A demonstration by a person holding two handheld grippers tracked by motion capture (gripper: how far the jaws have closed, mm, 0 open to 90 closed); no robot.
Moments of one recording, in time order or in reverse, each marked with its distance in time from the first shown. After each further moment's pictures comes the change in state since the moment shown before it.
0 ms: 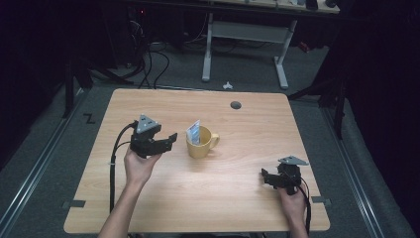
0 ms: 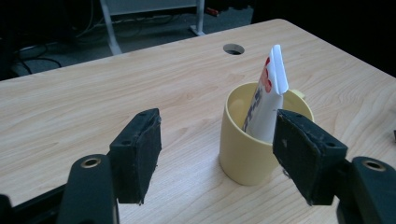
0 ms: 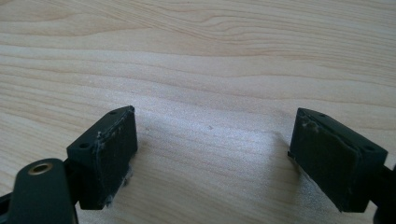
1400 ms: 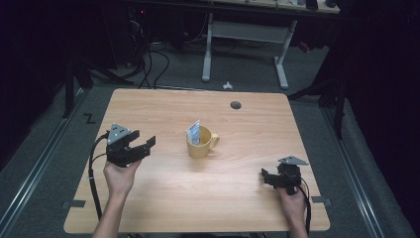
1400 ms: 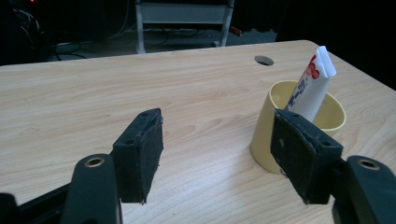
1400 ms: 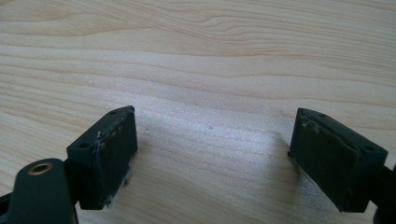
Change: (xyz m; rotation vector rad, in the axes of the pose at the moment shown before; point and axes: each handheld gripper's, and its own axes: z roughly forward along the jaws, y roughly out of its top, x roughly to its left) left arm 0.031 -0.031 -0.042 -0.072 0.063 -0.123; right arm 0.000 0.000 0.000 -0.001 0.000 0.000
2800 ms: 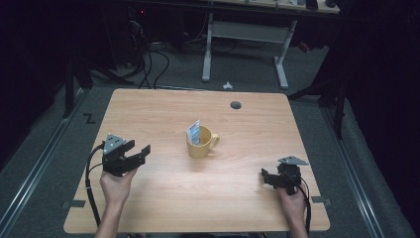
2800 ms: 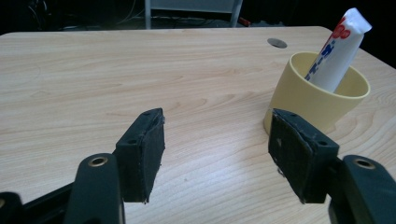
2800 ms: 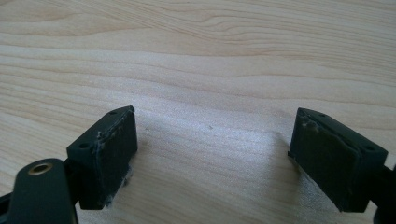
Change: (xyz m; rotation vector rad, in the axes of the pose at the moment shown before) left arm 0.010 -0.031 -0.004 0.036 0.044 -0.023; right arm 0.000 0.000 0.000 0.000 0.000 -0.001
